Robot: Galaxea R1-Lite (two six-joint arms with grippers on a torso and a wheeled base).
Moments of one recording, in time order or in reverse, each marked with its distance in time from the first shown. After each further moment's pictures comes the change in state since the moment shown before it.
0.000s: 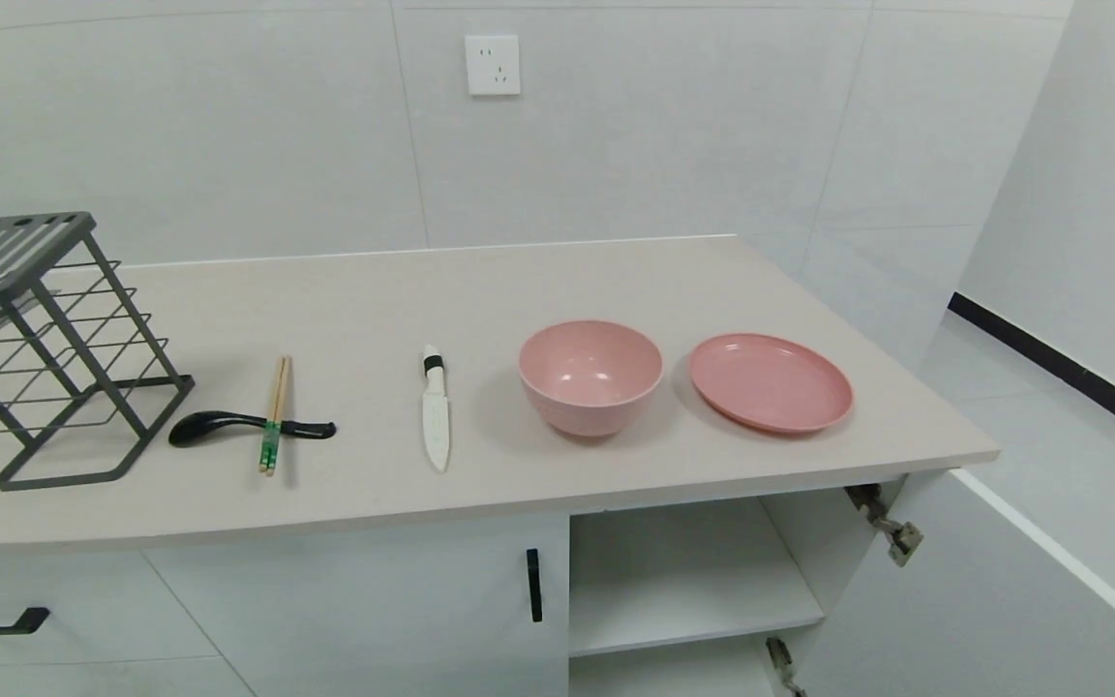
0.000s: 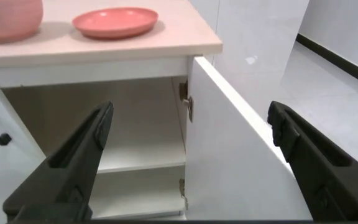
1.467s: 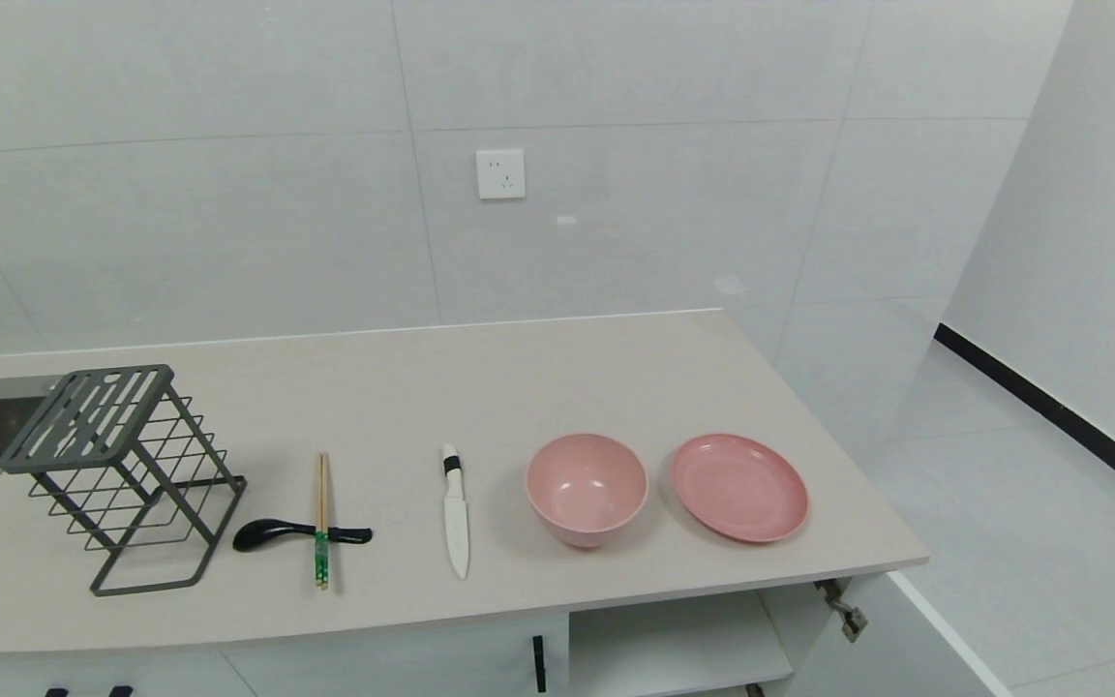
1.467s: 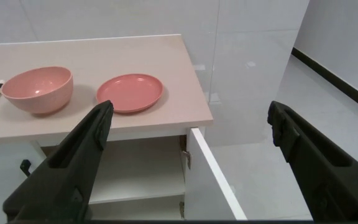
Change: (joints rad) left arm 0.000 0.000 0.000 -0.001 0.002 0.000; right arm 0.000 0.000 0.000 0.000 0.000 0.000
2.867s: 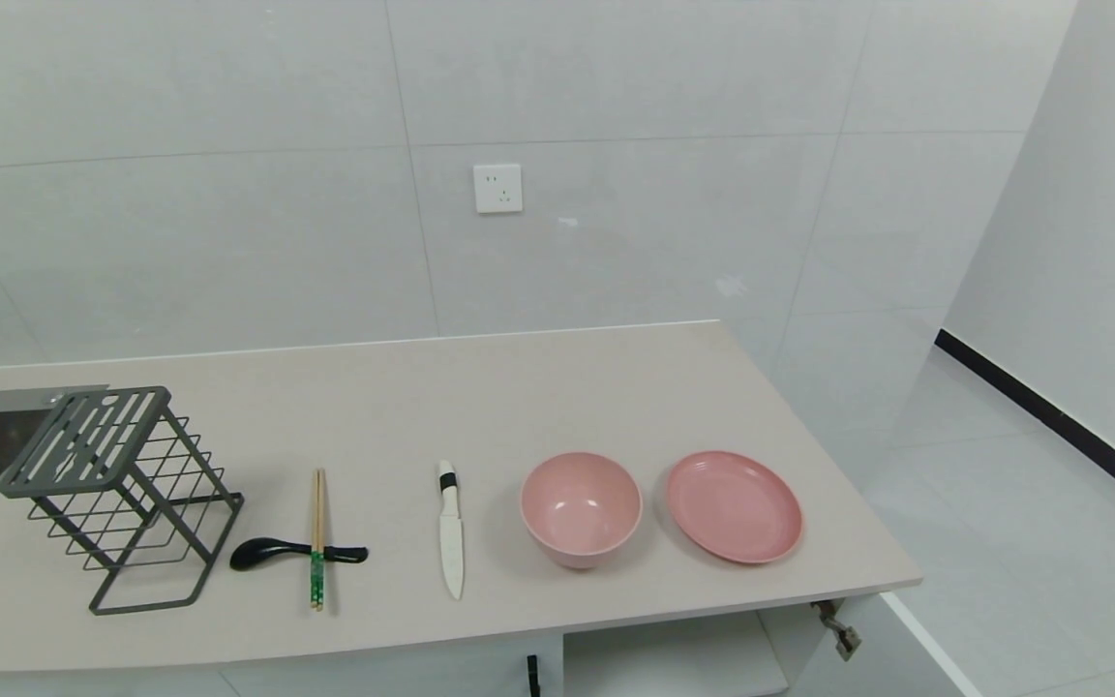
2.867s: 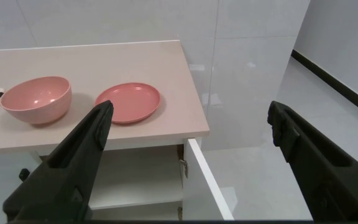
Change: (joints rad) left arm 0.000 0.000 0.000 0.000 0.001 0.001; right arm 0.000 0.000 0.000 0.000 0.000 -0.002
